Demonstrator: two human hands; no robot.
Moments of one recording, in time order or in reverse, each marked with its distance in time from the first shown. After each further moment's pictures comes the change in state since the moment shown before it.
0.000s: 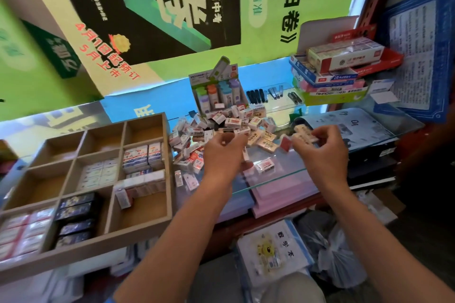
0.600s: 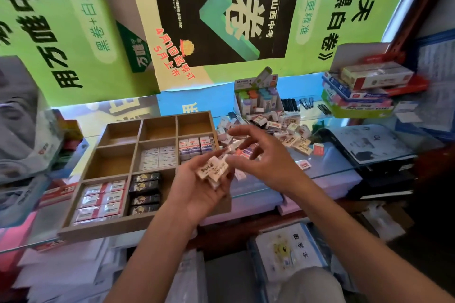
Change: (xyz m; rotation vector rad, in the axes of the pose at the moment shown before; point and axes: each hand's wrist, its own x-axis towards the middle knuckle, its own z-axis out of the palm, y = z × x) left_hand -0.039 0.002 -0.164 -0.772 -0.277 -0.402; right_hand -0.105 -0.138 0.079 0.081 -0.753 -0.443
